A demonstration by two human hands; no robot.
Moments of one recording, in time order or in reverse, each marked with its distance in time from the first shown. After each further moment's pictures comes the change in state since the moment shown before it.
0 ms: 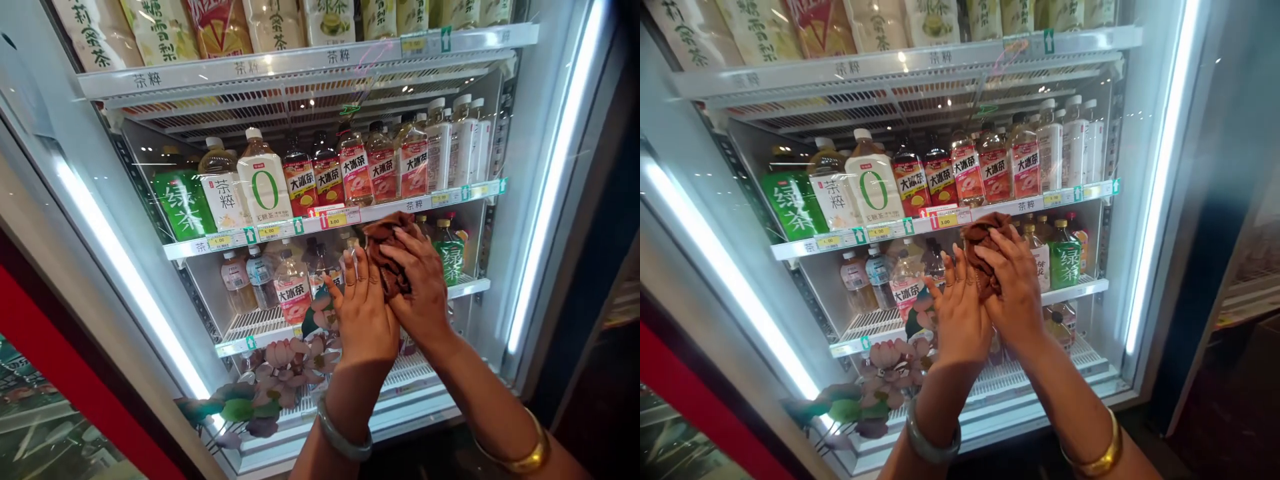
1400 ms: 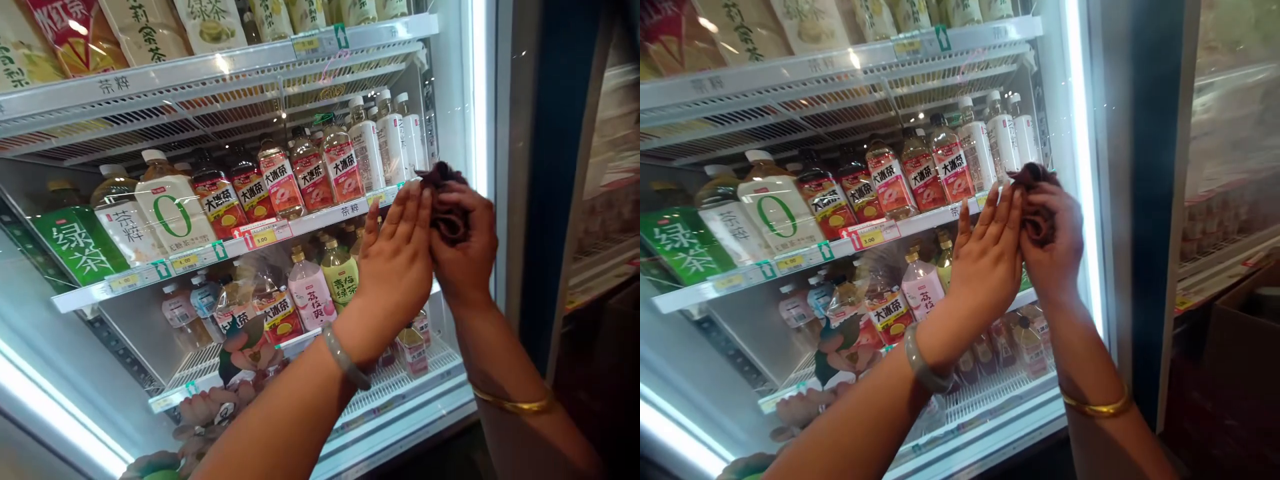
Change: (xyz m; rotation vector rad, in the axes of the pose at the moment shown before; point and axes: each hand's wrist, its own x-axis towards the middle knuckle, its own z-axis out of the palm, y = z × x) left_hand 0.115 0.117 0.078 0.089 -0.020 0.484; right_hand 0.019 0.150 -0.072 0.003 0.377 0.170
